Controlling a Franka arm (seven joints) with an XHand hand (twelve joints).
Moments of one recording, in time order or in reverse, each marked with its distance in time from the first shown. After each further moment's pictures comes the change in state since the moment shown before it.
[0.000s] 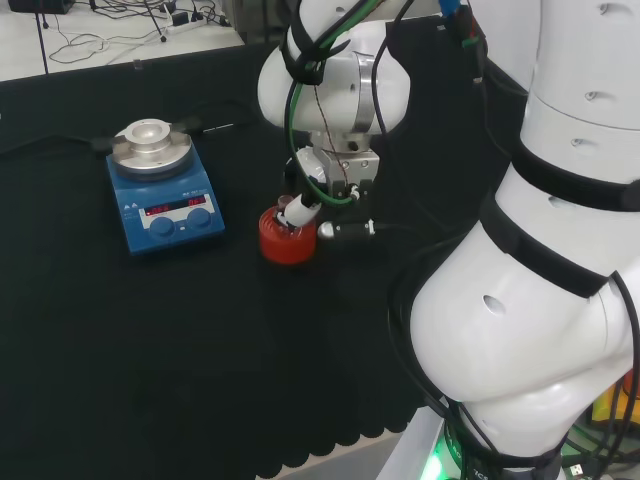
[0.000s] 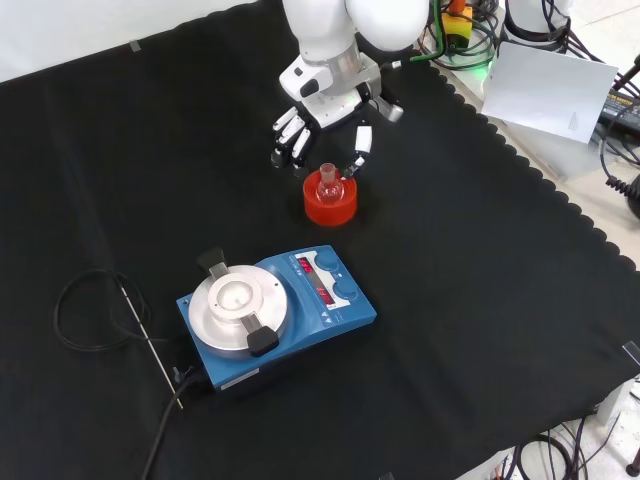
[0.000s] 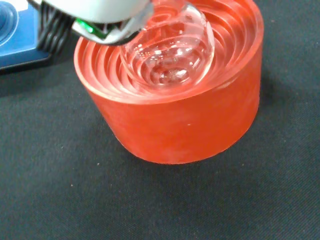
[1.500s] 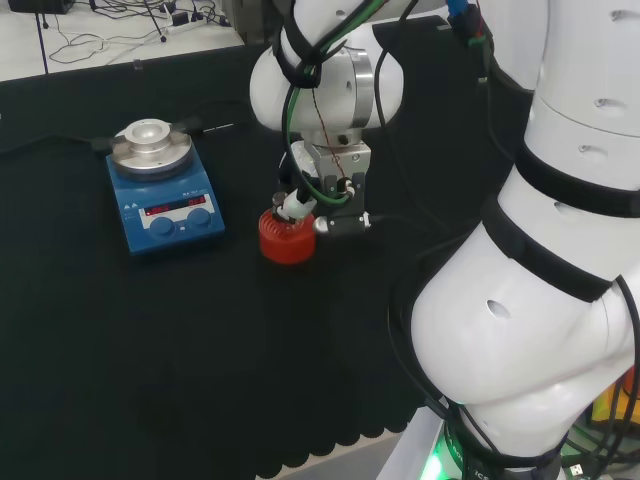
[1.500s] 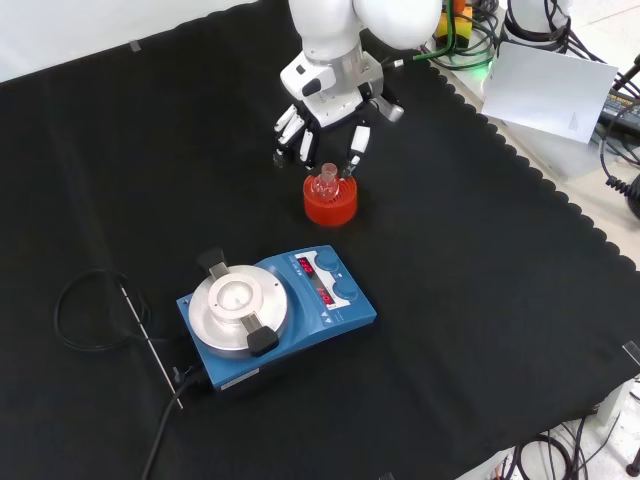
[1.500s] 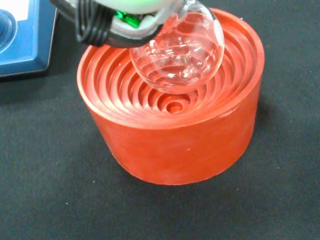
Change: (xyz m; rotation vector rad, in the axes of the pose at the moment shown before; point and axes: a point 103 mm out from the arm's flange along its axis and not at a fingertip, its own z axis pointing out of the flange) arm 0.007 0.001 -0.013 -0.022 -0.067 0.015
